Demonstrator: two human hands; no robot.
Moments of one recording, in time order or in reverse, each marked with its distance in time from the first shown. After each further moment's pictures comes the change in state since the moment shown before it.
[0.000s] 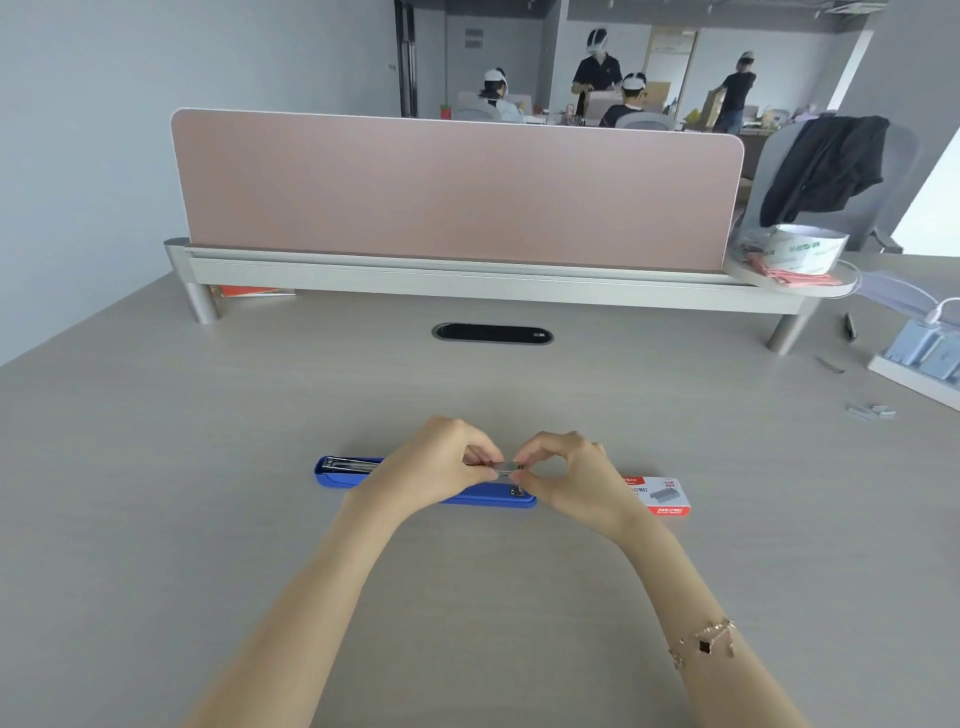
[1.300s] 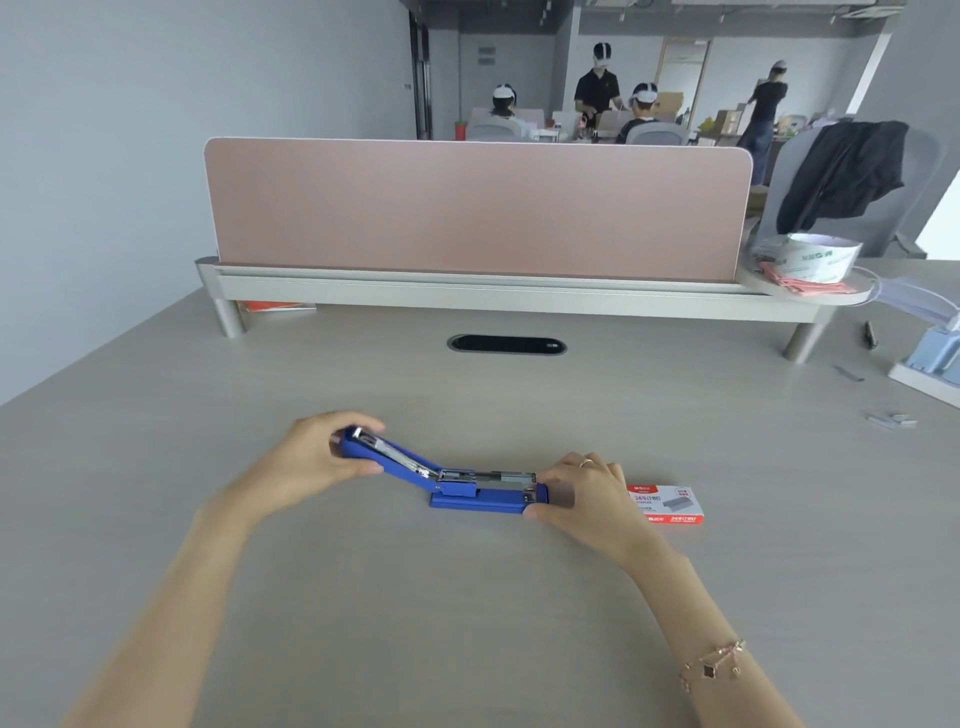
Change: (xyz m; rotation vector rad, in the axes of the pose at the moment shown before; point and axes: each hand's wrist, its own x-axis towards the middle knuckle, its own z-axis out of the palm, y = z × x) left_hand -0.050 -0.079 -0.089 -0.037 0.173 -0.086; right_hand -0.003 0.018 0.013 -0.311 0.012 -0.080
